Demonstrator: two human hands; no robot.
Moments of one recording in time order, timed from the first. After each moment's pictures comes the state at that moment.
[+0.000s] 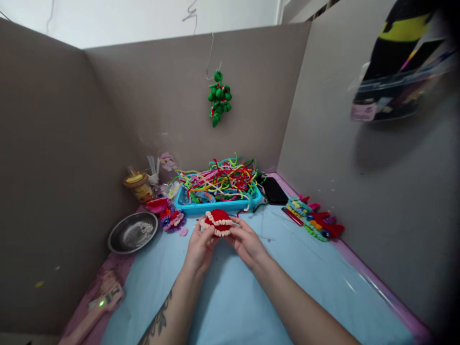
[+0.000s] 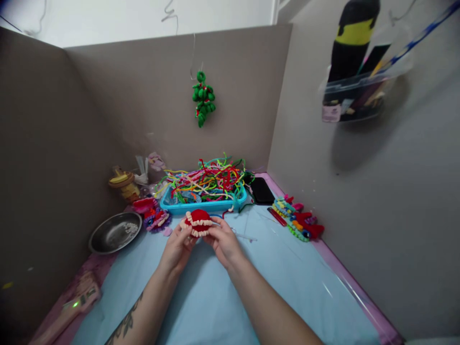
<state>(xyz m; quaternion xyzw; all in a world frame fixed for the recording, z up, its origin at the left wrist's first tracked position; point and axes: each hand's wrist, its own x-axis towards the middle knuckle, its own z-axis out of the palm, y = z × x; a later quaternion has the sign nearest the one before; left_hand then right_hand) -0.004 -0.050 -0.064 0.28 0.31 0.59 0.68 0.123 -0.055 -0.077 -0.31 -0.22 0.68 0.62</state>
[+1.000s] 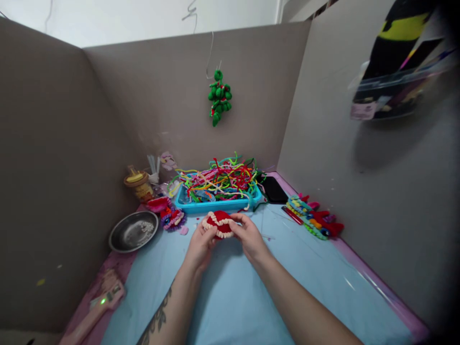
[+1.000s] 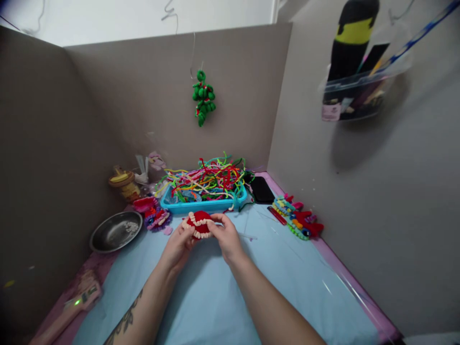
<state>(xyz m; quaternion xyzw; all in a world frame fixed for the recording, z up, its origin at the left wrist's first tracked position) -0.007 -0.051 -0.063 0.34 0.29 0.55 0.70 0.129 -0.051 -0.082 -0.37 -0.33 0.58 0.64</state>
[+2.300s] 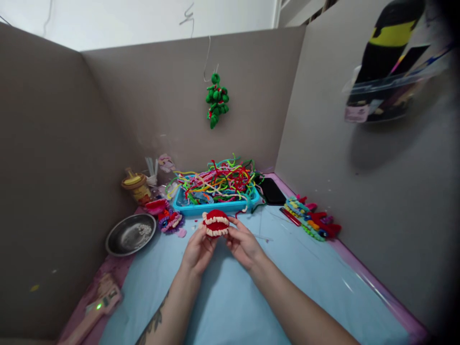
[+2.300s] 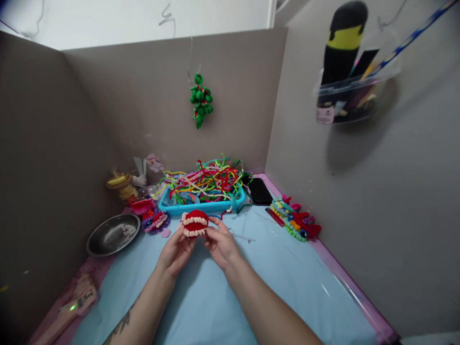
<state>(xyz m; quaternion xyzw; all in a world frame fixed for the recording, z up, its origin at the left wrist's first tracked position) -0.006 -0.049 -0.061 0.18 0.24 0.59 0.75 0.124 -0.054 -0.081 -0.29 -0.16 0.73 0.60</state>
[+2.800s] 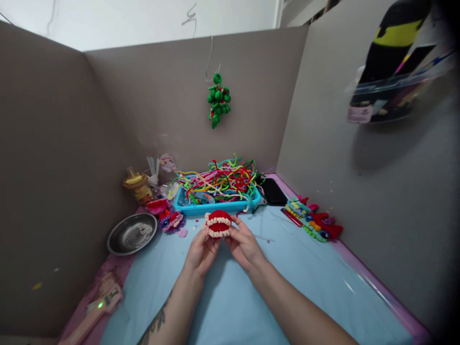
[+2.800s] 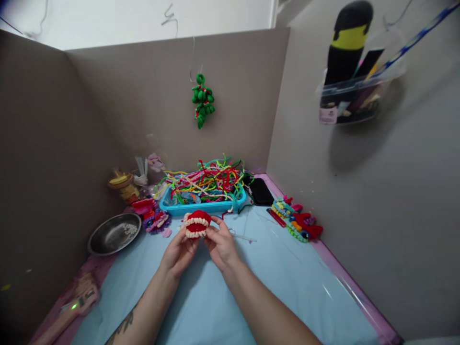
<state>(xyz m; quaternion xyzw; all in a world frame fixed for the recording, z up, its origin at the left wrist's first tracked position) -0.002 -0.052 -0.061 0.15 0.23 0.59 0.76 0.114 -0.056 -0.083 -0.23 -0.18 0.69 0.66</state>
